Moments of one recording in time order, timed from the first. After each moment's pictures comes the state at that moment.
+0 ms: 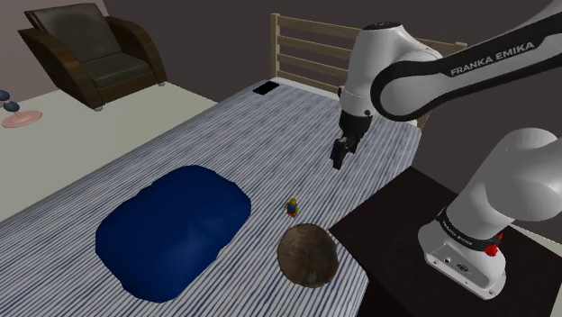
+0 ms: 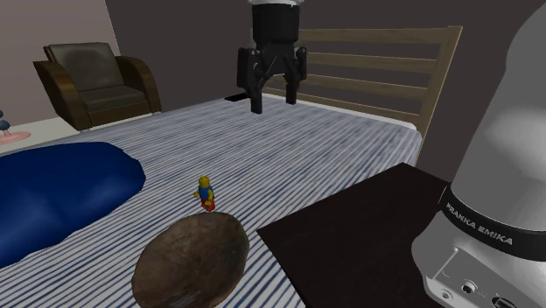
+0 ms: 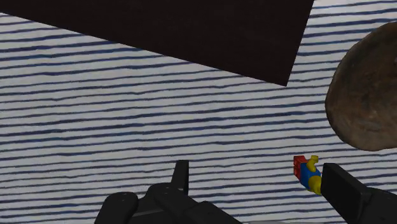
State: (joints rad) arm 0.19 -0.55 0.29 -2.74 0.22 2.19 0.07
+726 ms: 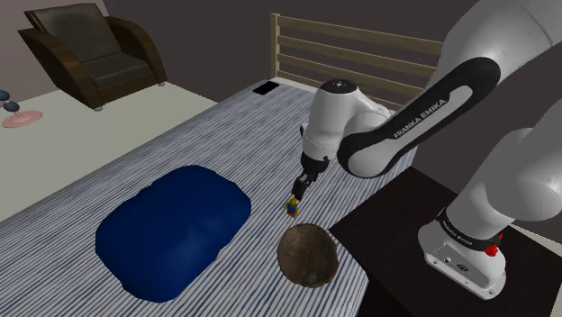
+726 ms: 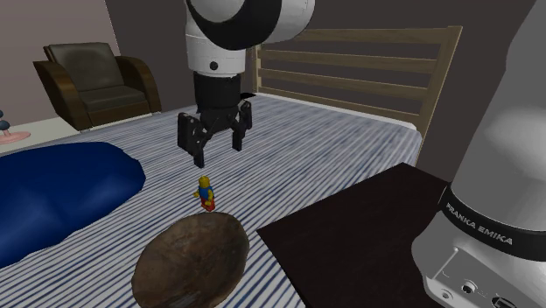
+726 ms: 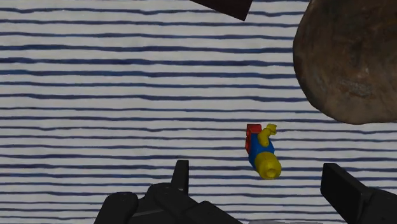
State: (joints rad) arm 0.19 -0.12 0.49 -2.67 0.10 2.67 0.27
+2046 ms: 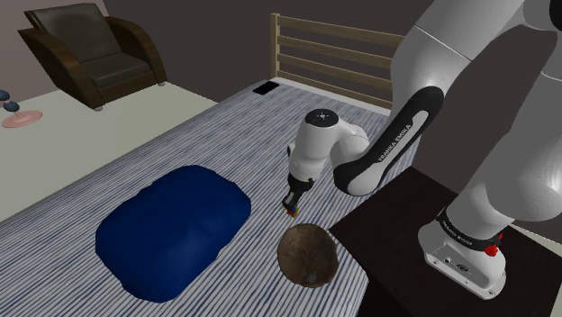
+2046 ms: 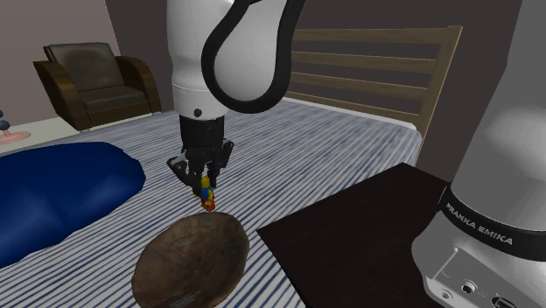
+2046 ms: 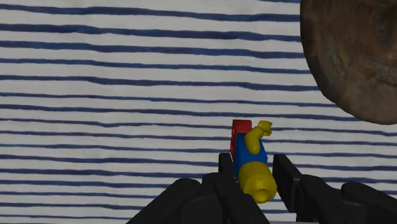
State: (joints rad) arm 0.21 0.17 0.44 -2.59 -0.31 2.87 0.58
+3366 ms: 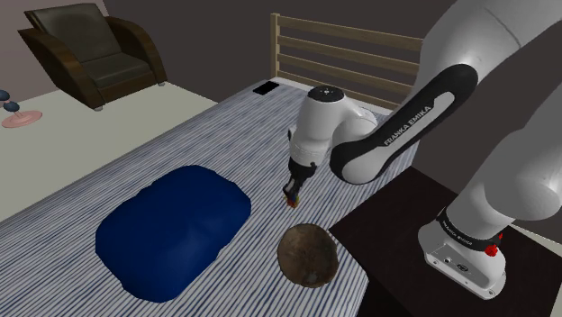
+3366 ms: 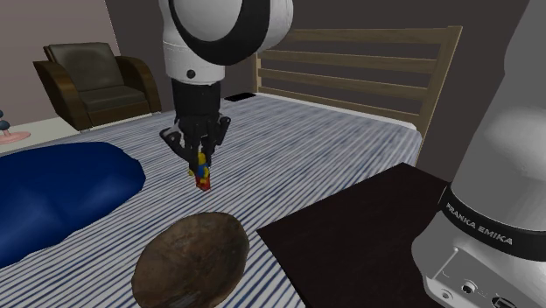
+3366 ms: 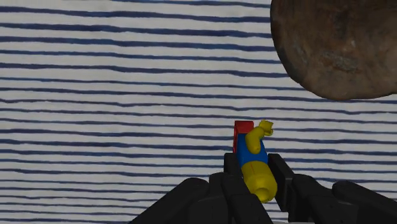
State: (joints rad) arm 0.17 -0.01 0.54 -2.59 -0.03 2.73 0.38
